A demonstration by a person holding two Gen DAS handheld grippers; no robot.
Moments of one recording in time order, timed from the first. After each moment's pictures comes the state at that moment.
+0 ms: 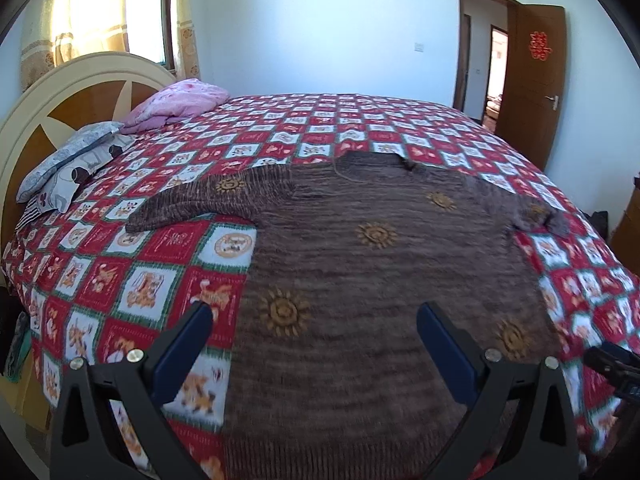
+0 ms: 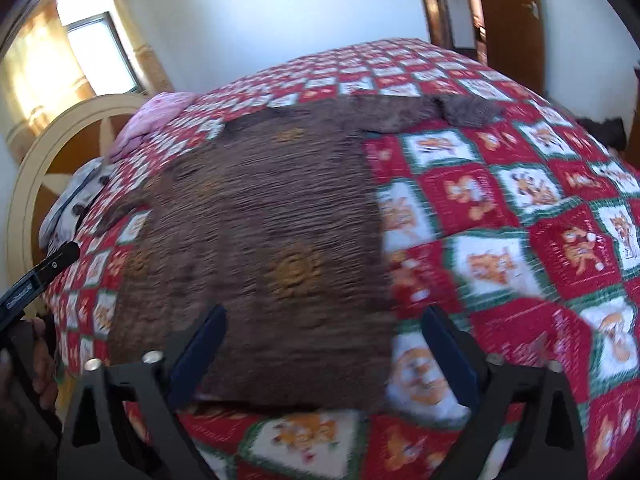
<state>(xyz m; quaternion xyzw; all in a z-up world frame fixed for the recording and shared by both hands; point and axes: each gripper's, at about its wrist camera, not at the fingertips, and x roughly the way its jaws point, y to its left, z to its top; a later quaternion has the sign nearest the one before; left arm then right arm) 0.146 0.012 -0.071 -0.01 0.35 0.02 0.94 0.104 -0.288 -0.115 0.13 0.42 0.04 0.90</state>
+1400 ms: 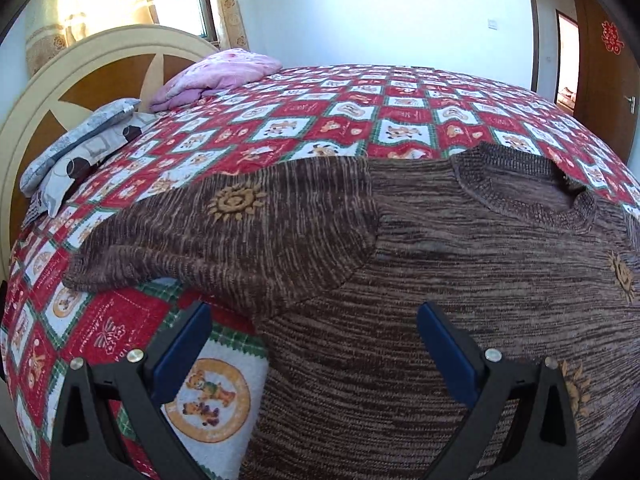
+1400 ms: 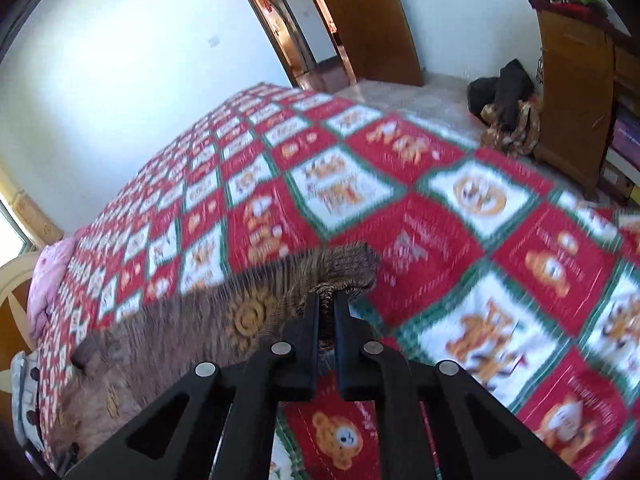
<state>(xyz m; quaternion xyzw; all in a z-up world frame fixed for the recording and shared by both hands) 0.344 0.047 -0.160 -0.01 0.38 0.14 0.91 0.355 -0.490 -0.083 0.23 0.35 -0.17 0.89</state>
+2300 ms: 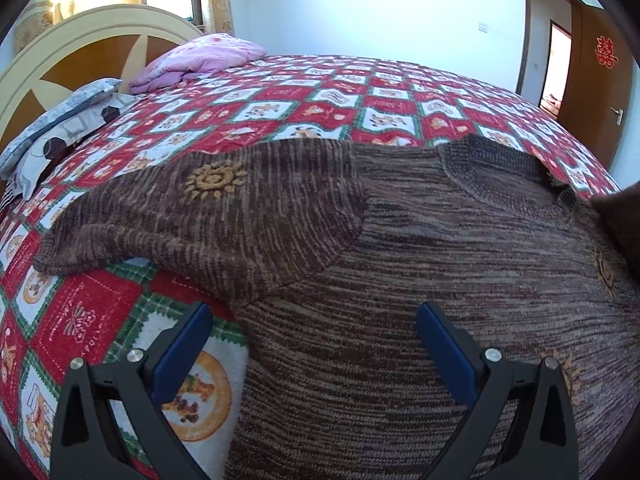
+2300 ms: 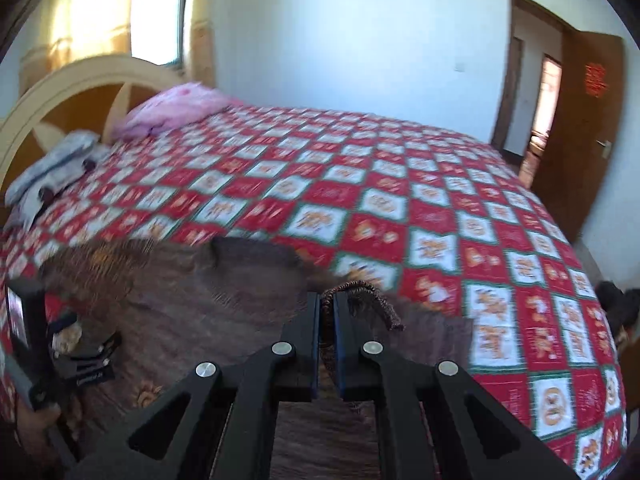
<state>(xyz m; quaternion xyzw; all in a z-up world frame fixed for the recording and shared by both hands) 0.344 0.052 -0.170 -0.04 0.40 0.09 0.91 0.413 -0.140 -0.080 -0.09 0.35 0.12 0.92</state>
